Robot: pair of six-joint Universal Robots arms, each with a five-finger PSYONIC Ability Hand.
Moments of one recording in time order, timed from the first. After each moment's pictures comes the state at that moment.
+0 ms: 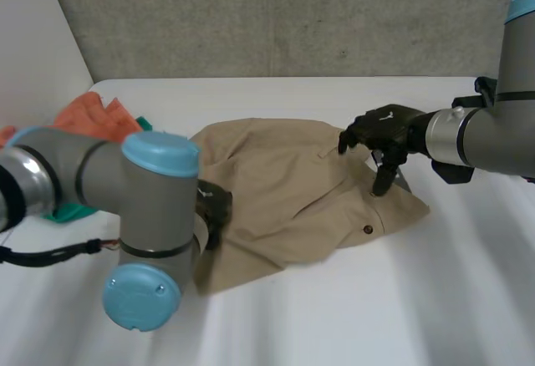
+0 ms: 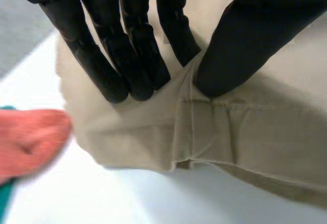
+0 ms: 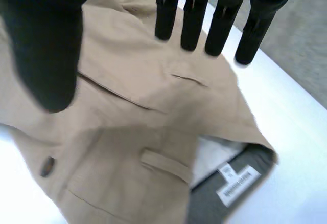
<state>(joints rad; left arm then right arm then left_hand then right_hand) 4.05 -2.21 -1.30 2.97 -1.84 3.47 1.85 -0.84 0.73 0.73 1.11 2.53 1.15 1.19 1.18 1.19 0.99 0.44 0.44 0.46 0.46 0.28</state>
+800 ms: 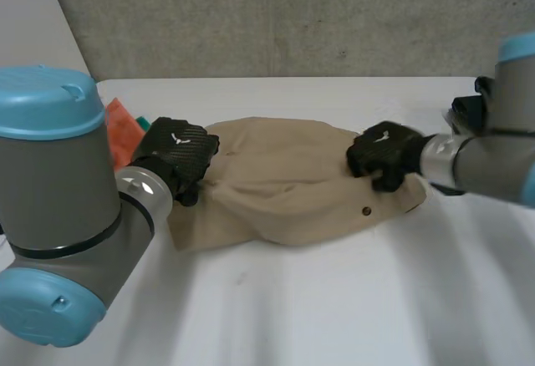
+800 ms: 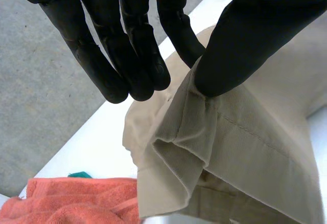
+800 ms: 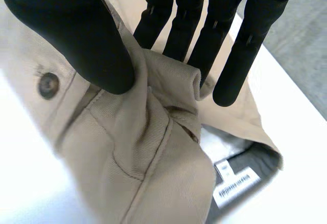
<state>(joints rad) 4.09 -1.86 -1.42 2.98 -1.74 3.57 1.82 -0.86 0.94 0.53 1.05 2.36 1.15 1.19 1.18 1.19 0.99 1.04 1.14 1.16 1.19 0.98</state>
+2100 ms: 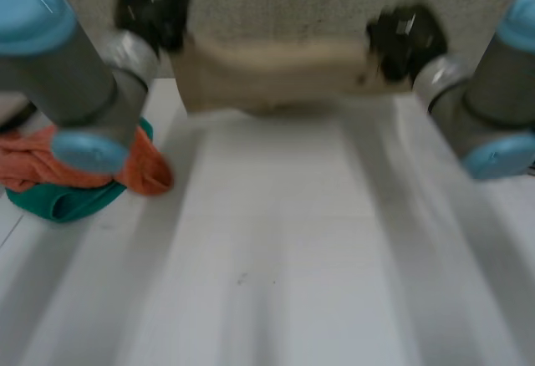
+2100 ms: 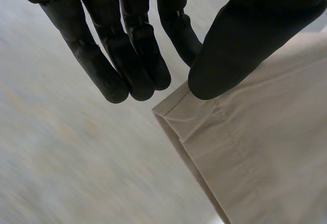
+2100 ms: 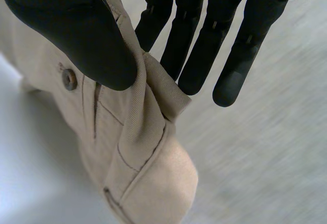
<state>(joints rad) 4.27 -2.15 -0.98 3.34 -1.57 3.55 1.93 -0.93 0.96 -0.09 1.39 2.64 1.15 1.20 1.19 1.20 1.00 1.06 1.16 1.20 1.20 1.01</state>
